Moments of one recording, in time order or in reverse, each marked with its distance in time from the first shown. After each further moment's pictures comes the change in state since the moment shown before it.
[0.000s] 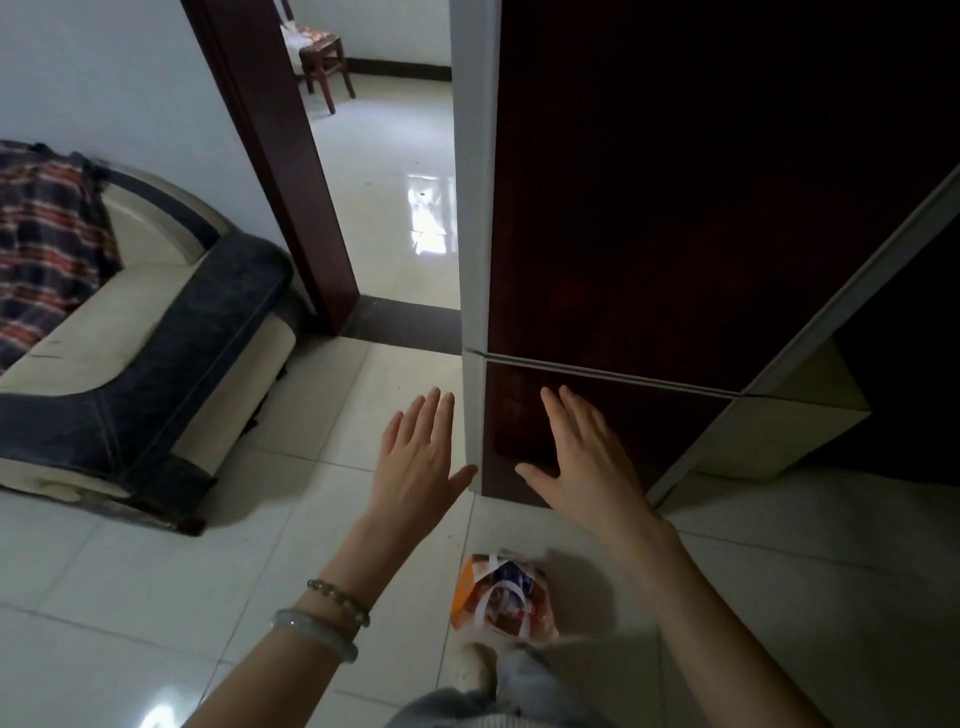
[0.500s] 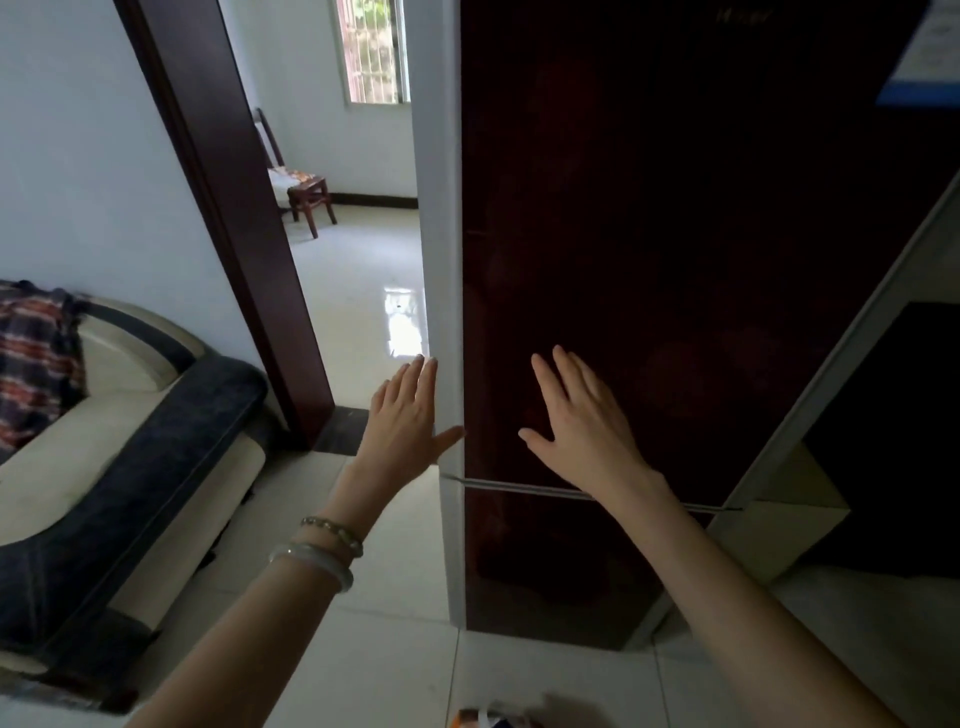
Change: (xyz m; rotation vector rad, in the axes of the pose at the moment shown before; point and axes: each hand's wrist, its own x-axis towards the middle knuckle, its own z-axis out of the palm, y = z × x) left_hand 0.173 -0.021 -0.075 -0.091 0.235 0.116; right_hand 0.115 0.006 -0.110 -0.245 0.310 -0.128
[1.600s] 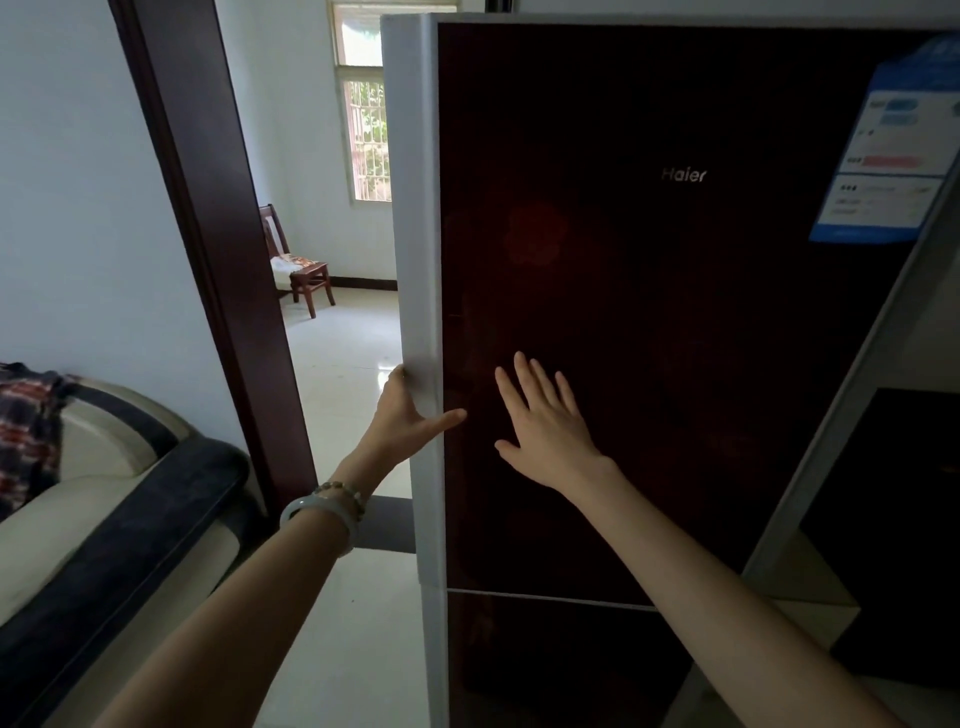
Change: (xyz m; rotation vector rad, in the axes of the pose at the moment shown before) left_hand 0.117 -0.003 -0.028 -0.721 0.098 -0.154; right_hand 0.096 0.019 -0.029 -0.176 0.010 -0.047
